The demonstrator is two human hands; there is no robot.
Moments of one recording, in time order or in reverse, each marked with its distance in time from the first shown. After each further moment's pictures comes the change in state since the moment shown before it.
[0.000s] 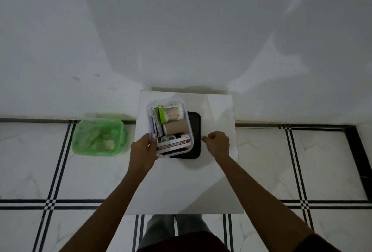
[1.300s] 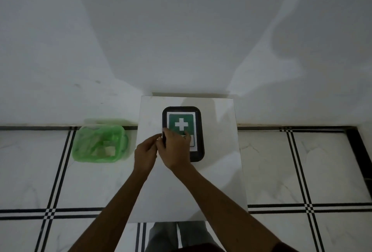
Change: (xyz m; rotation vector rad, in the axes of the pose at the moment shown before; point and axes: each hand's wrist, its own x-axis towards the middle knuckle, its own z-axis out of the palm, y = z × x) left_hand 0.014 -0.004 0.005 -0.292 -0.044 -0.093; right_hand -0.070 -0.085 0.080 -0.287 0.087 -0.611
